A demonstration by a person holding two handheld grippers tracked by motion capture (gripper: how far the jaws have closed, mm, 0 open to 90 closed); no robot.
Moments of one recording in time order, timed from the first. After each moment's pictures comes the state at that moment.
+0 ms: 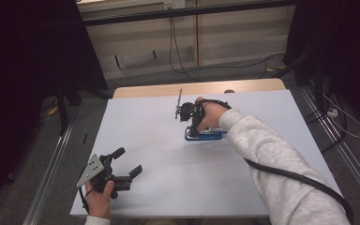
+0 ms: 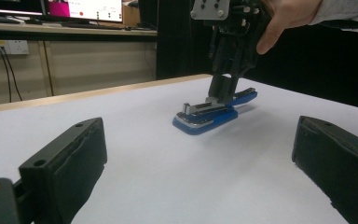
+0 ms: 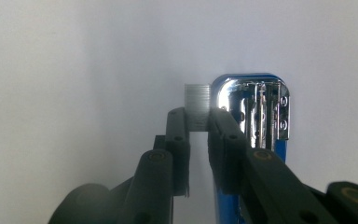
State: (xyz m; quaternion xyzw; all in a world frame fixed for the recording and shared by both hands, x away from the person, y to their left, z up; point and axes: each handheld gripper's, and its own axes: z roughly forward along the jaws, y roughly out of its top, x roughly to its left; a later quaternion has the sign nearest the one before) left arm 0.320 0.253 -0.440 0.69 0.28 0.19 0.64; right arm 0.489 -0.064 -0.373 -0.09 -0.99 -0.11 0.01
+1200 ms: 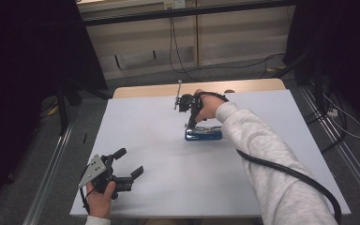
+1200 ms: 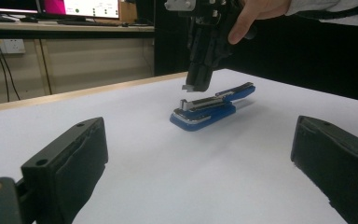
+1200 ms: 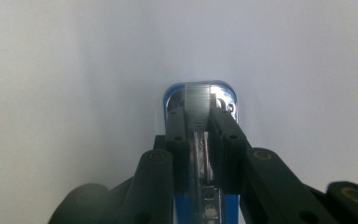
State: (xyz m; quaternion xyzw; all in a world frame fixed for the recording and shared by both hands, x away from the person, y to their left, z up) left arm 0.319 0.250 -0.439 0.70 0.27 0.19 0.63; right arm 0.521 -0.065 -0.373 -0.11 -0.99 -0.12 -0.01
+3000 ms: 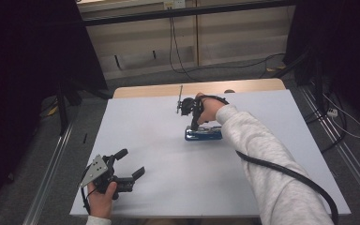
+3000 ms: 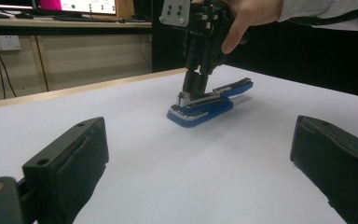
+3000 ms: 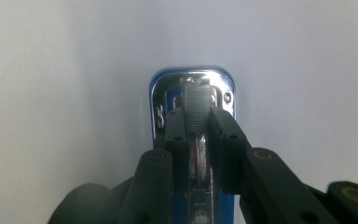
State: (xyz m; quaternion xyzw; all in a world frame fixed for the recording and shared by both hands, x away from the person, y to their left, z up) left arm 0.318 0.247 -0.440 0.70 0.27 0.19 0.63; right arm 0.526 -0.068 -0.393 -0.11 -0.99 -0.10 0.00
